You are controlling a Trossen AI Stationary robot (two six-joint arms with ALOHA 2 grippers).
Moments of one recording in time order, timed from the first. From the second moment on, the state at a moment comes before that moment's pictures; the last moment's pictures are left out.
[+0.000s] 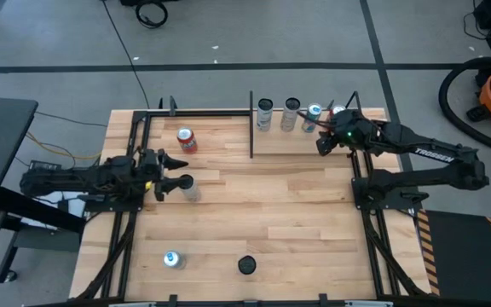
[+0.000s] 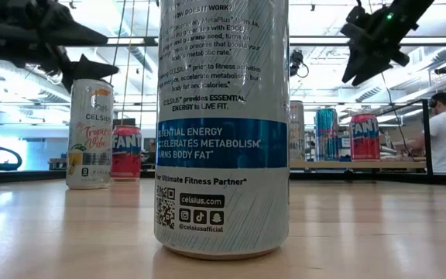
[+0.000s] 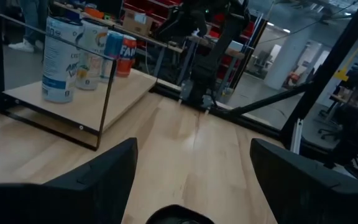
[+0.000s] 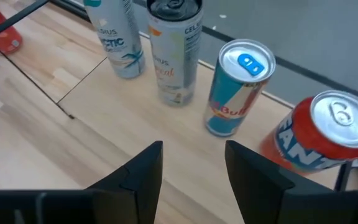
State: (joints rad) left arm 0.03 0.26 0.15 0.08 -0.12 -0.36; right arm -0.33 0.83 0.88 -0.85 0.46 0.49
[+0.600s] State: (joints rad) left arm 0.03 0.28 0.15 0.18 -0.08 -0.36; right arm -0.31 0.83 0.88 -0.85 0.48 0.45
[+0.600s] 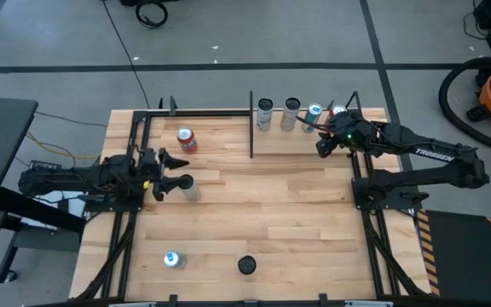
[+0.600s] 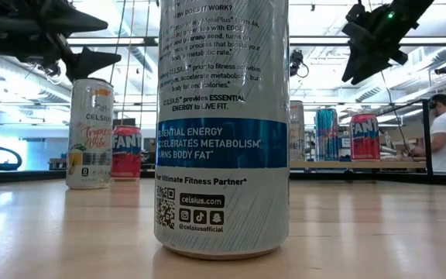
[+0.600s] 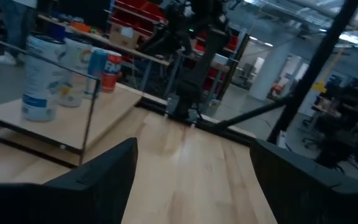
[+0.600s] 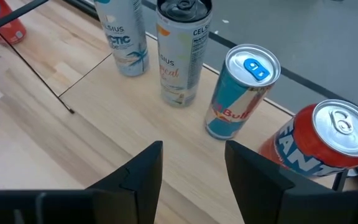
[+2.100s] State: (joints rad) left arm -0.19 1.24 0.91 0.07 0.07 -0.24; right arm -0.31 0.83 0.88 -0.84 0.50 0.41
